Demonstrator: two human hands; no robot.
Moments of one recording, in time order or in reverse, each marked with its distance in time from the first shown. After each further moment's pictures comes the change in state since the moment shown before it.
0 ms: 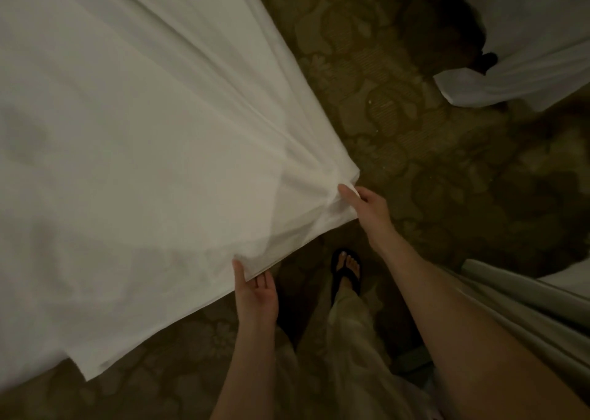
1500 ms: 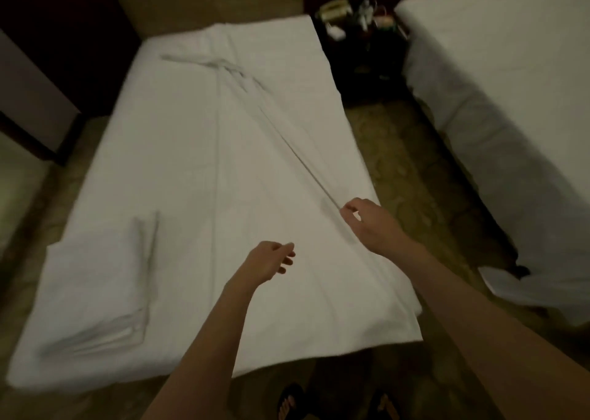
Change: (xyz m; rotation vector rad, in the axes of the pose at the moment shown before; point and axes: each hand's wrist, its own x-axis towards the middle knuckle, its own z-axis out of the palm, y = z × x) left_hand -0.257 0.300 0.084 1.533 -0.407 0.660; right_hand -0.265 -0.270 0.170 -1.028 -0.189 -0.902
